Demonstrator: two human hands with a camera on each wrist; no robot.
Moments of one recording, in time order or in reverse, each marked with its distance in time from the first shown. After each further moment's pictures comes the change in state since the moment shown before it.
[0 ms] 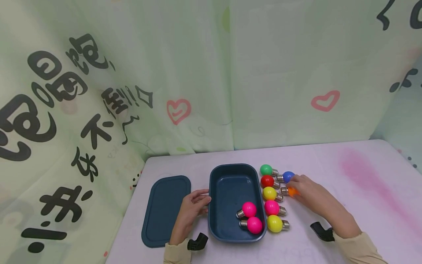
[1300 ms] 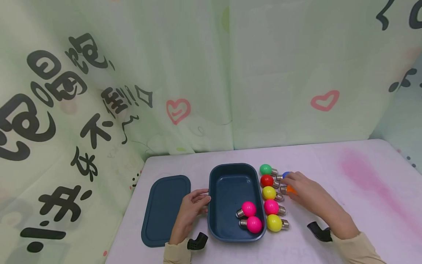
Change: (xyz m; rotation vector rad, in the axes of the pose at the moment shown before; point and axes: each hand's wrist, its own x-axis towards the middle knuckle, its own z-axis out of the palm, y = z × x) left_hand 0.001 -0.003 0.000 0.001 -0.001 0.015; right_hand 0.002 -0.015 -0.009 -0.007 0.060 -0.013
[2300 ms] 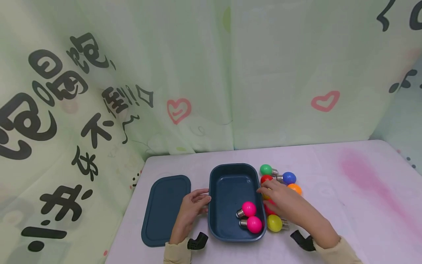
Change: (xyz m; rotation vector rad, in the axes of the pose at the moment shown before) left_hand 0.000 0.002 0.000 0.003 -0.002 -0.011; right_hand 0.012 -0.057 0.006 0.069 -0.027 -0.106
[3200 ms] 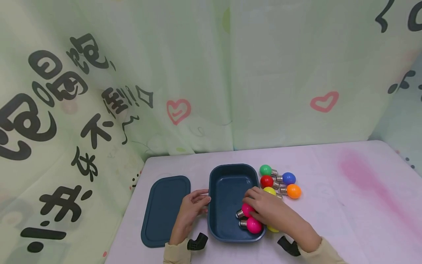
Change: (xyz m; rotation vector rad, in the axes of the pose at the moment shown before) left_hand -0.001 0.001 0.000 -0.009 -0.004 0.005; right_hand 0.016 -0.028 0.017 -0.013 -0.093 -0.163
